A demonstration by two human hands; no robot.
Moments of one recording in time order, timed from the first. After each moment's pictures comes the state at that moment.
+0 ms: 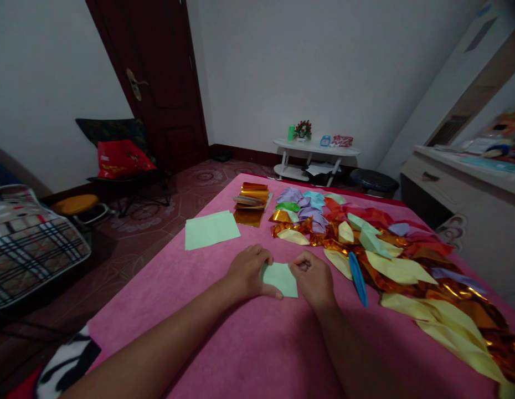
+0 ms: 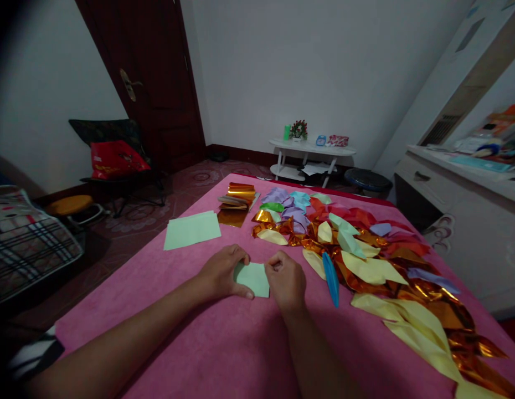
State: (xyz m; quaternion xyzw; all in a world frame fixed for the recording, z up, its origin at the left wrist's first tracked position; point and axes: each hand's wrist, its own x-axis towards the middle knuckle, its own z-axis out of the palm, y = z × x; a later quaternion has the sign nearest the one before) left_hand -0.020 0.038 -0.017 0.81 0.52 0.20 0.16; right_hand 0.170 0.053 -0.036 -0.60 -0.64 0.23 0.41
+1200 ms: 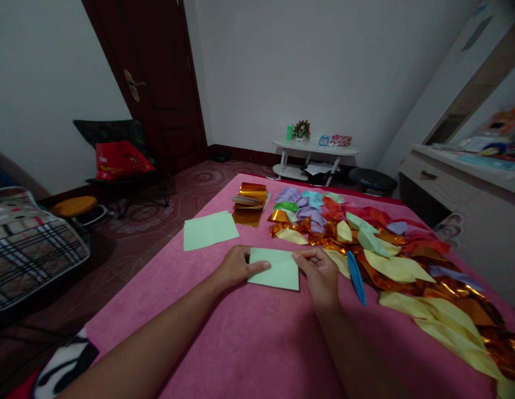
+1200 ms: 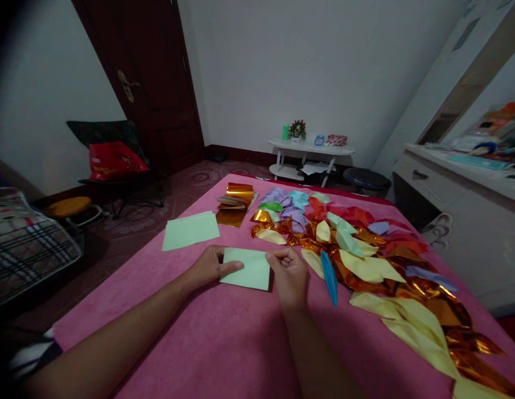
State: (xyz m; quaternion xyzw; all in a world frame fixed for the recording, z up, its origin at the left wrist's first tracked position) left_hand -0.038 0.046 -0.031 0.63 0.47 0.37 0.49; right_hand 0.168 0.052 -0.025 -0.47 -0.46 0.44 0.61
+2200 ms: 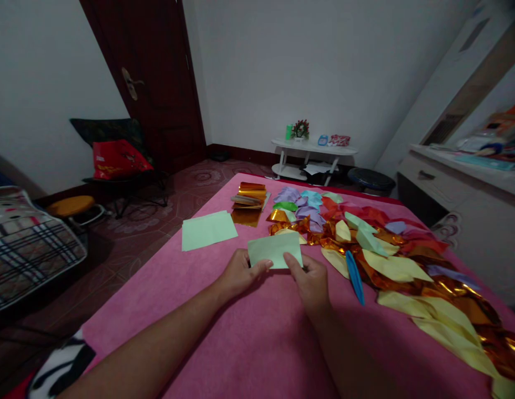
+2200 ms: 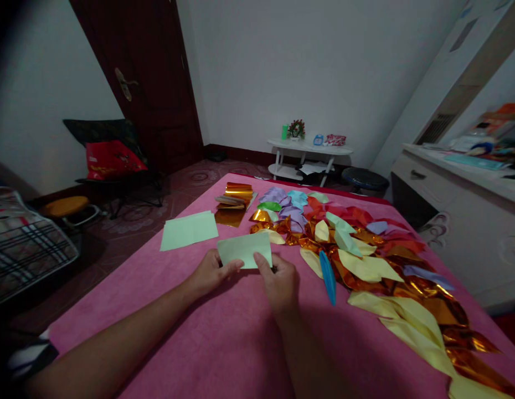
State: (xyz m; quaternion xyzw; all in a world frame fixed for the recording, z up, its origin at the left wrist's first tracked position) left_hand -0.015 0.030 -0.017 0.60 0.46 0.44 0.48; right_hand 0.159 0.038 -0.025 -0.51 -0.58 0.35 0.53
